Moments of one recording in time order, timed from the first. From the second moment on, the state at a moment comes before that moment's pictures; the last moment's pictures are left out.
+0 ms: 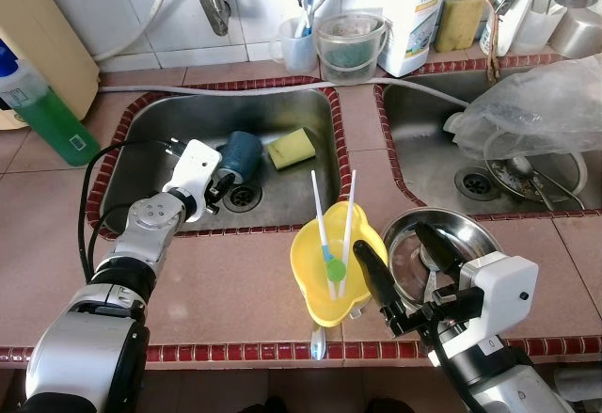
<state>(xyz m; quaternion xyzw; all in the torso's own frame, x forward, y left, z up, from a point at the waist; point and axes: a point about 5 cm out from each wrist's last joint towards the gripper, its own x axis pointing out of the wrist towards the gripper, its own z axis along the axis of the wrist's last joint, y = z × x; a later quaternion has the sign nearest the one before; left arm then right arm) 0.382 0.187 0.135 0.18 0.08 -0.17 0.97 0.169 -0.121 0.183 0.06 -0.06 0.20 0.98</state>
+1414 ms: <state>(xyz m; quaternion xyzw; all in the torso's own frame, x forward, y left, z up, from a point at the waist) 0.297 0.150 0.171 -0.02 -0.13 -0.05 0.99 0.266 -0.110 0.187 0.03 -0.20 0.14 0.97</state>
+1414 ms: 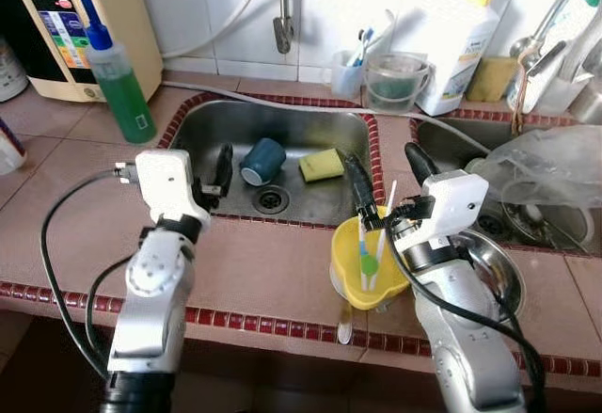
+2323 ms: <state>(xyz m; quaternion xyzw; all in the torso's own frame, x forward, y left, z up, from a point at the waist) 0.293 0.145 0.162 -0.01 -0.14 -0.06 0.99 0.273 -0.133 0.157 0.02 -0.17 -0.03 0.99</state>
